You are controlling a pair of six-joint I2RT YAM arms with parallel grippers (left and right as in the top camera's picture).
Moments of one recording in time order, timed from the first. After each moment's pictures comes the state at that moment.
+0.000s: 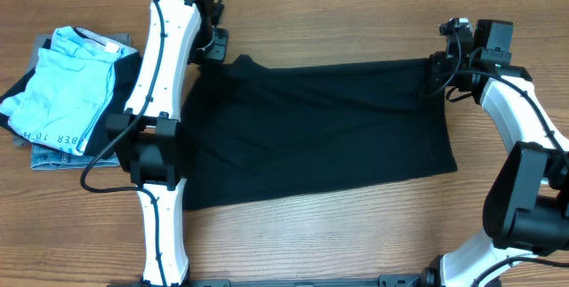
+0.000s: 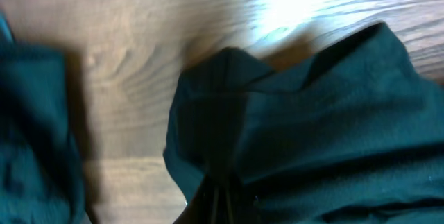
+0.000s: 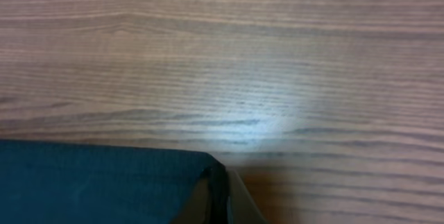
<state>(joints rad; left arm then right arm) -0.14 2.37 2.45 -1.57 -0.09 -0.03 -0.19 1.85 1.29 -0.41 -0.30 -0.16</state>
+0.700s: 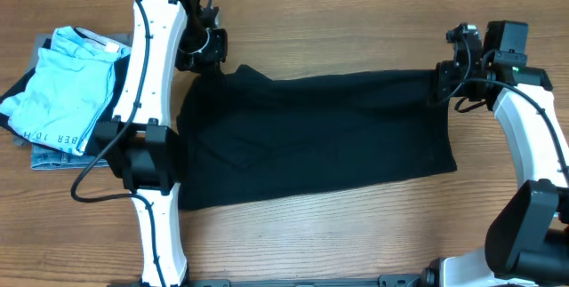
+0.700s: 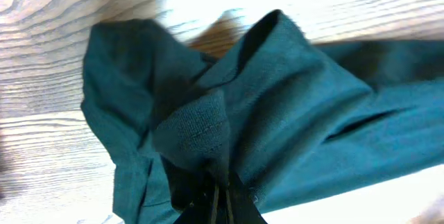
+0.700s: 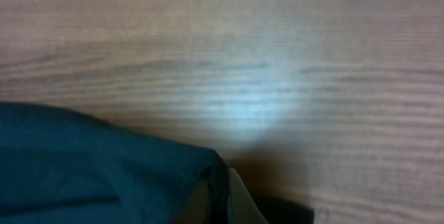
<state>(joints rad) -0.13 2.30 2.45 -1.69 0.18 -0.11 -0.19 1.69 1.30 -0.67 -0.29 -0.17</state>
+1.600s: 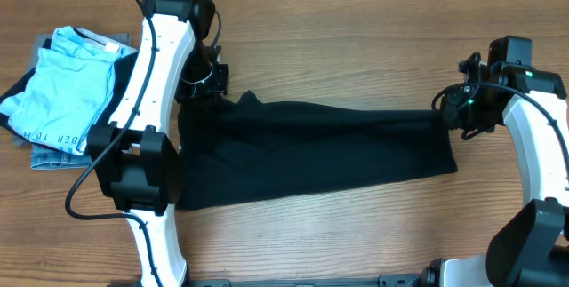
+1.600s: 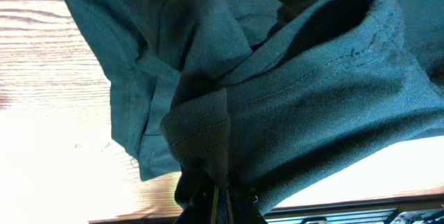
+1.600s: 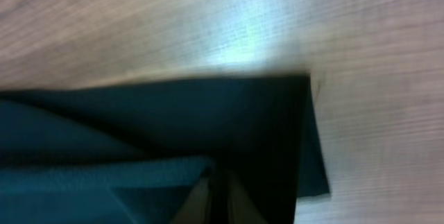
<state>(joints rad) -0.15 2.14 2.06 -1.69 0.11 -0.15 -0.21 1.62 1.30 -1.04 -0.19 0.05</state>
